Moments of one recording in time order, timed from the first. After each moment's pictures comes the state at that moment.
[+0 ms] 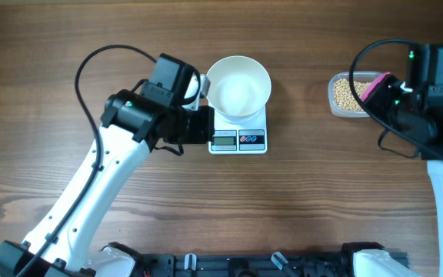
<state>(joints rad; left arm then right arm) -0.46 1.46 1.36 -1.05 0.34 -0.43 0.03 1.29 1.54 -1.27 0.11 0.63</state>
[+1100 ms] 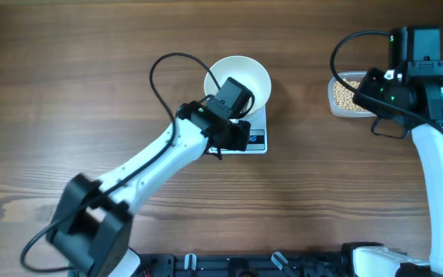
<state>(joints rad) -0.67 1.68 1.23 -0.72 0.10 -0.42 0.03 1.41 1.54 -1.23 0.14 0.49</state>
